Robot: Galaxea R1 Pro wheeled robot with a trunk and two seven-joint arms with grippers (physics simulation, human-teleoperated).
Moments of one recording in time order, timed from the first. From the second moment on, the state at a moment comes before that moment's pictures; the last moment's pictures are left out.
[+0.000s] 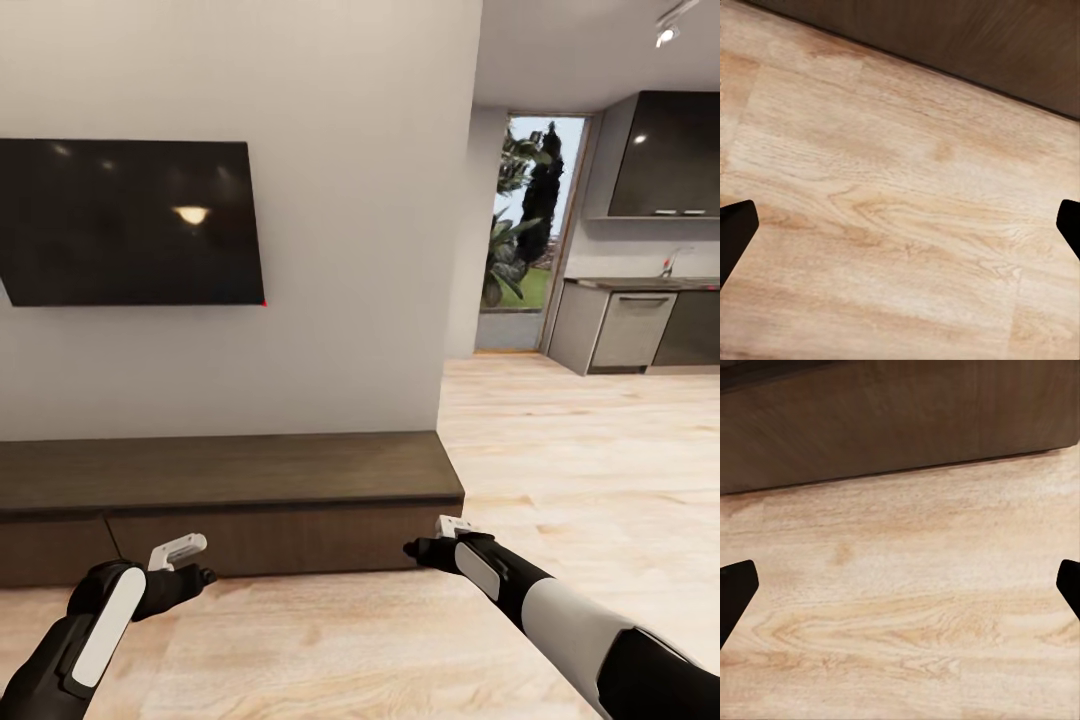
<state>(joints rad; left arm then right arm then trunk) -0.34 0.19 0.09 -1.25 0.58 0.98 0.27 -0.84 -0.03 0.83 -0.32 -1.03 0.34 -0.03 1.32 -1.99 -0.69</state>
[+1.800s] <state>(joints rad) -0.34 0.18 0.08 -1.25 0.58 0.98 0.27 -0.84 -0.03 0.84 -0.32 -1.03 0.33 -0.03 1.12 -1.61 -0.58</state>
